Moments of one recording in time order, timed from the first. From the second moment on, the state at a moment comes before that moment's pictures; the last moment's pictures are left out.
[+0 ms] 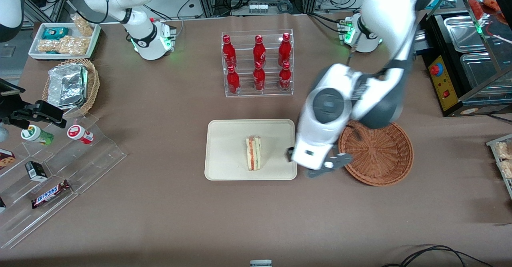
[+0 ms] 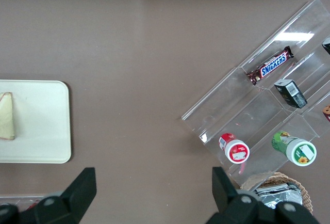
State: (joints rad) arm -0.39 0.60 -0.11 -1.13 0.05 1.66 -0.83
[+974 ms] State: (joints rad) arm -0.15 0.28 -0.10 -1.35 0.01 1.41 -0.63
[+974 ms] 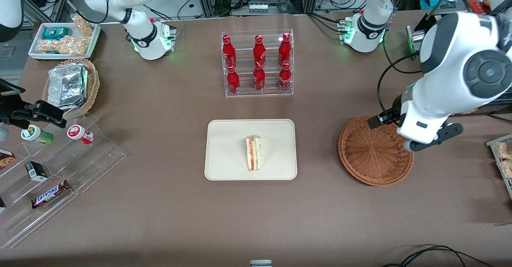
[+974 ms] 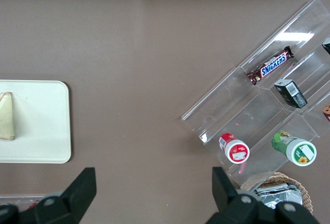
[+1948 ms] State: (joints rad) arm 0.18 0.02 -0.25 -1.47 0.01 1.31 -0.25
